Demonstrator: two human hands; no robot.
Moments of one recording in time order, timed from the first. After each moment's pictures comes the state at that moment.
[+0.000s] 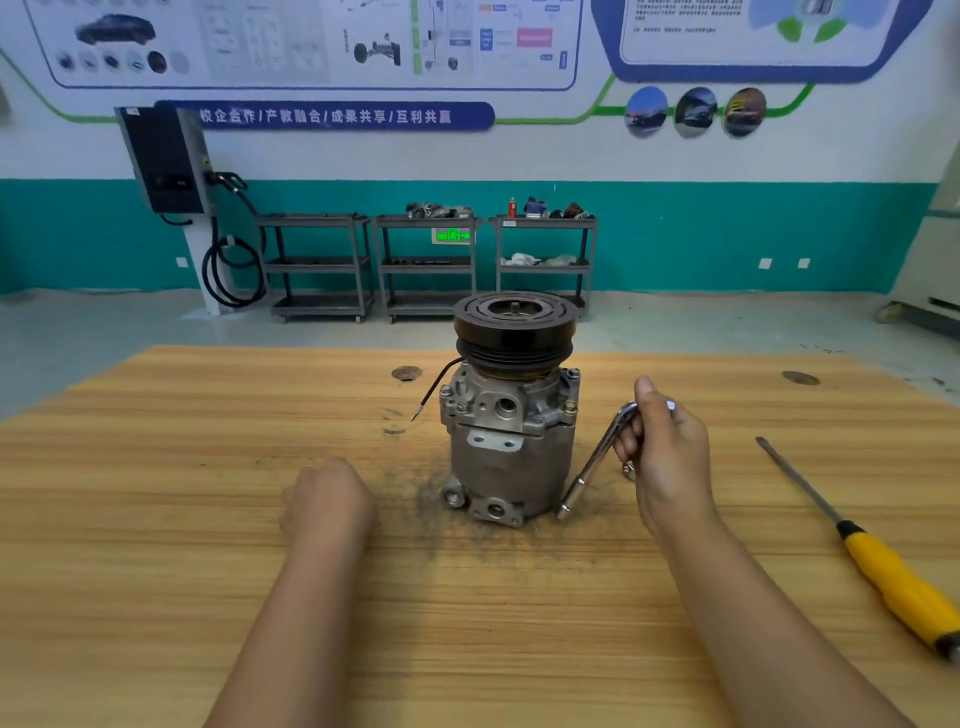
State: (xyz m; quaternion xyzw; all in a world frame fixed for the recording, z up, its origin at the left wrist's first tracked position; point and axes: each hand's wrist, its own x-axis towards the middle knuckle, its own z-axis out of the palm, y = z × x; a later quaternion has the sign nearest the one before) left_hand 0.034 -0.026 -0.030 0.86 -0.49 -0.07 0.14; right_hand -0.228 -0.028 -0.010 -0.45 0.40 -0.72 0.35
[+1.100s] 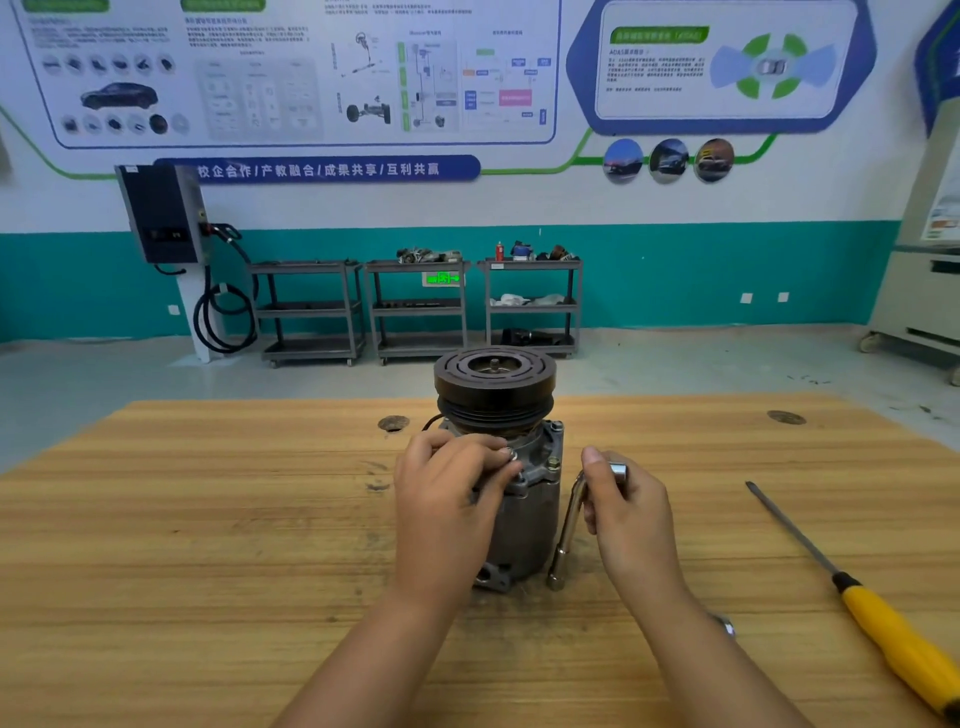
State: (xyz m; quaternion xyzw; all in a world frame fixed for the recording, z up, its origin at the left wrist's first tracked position) left_hand -0.063 -0.009 0.009 0.38 -0.68 0.09 0.62; right_hand -0.213 -0.014 -0.006 -0.54 0.47 -0.66 0.25
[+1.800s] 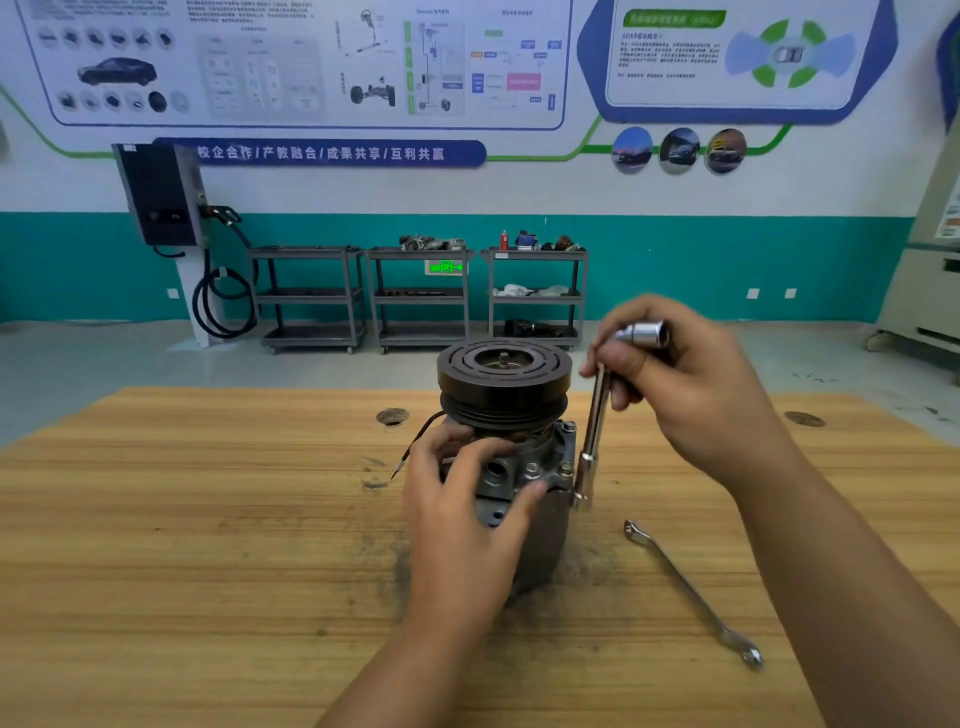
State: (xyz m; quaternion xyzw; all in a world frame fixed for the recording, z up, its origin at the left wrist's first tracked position) left_hand -0.073 -0.010 -0.005 0.46 -0.63 -0.03 0.62; right_hand -0.235 -0.012 0.107 -0.74 0.32 -0.55 0.20
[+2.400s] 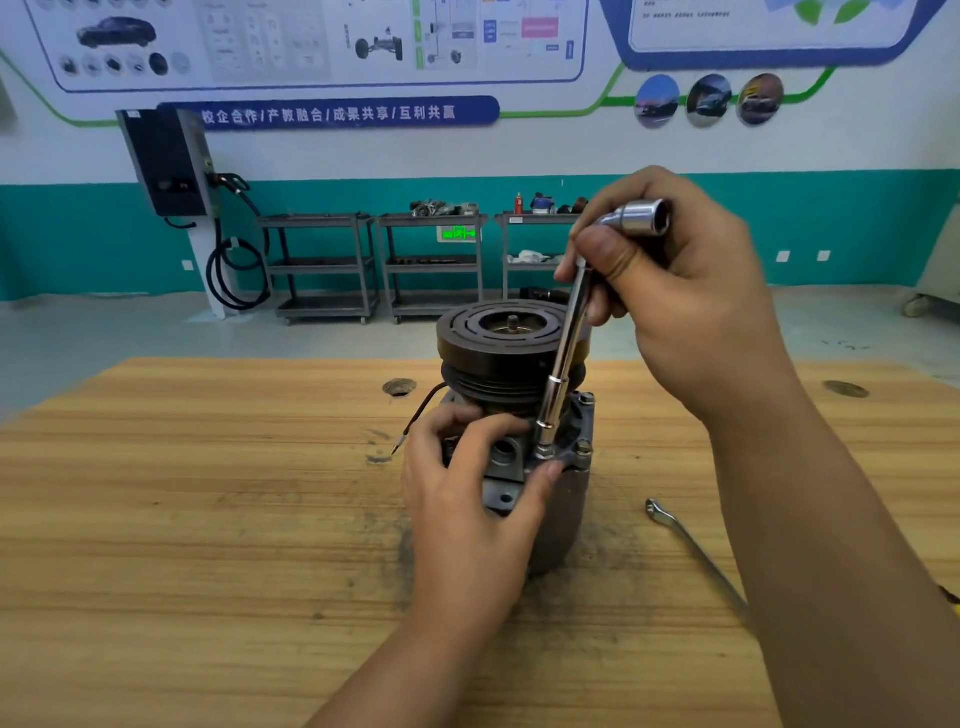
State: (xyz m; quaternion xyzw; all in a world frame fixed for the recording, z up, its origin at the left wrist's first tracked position) left_hand -0.077 -0.010 -0.008 0.46 -0.63 -0.05 0.63; right_hand -0.204 -0.027 0.125 -0.73 0.25 -0.61 0.19
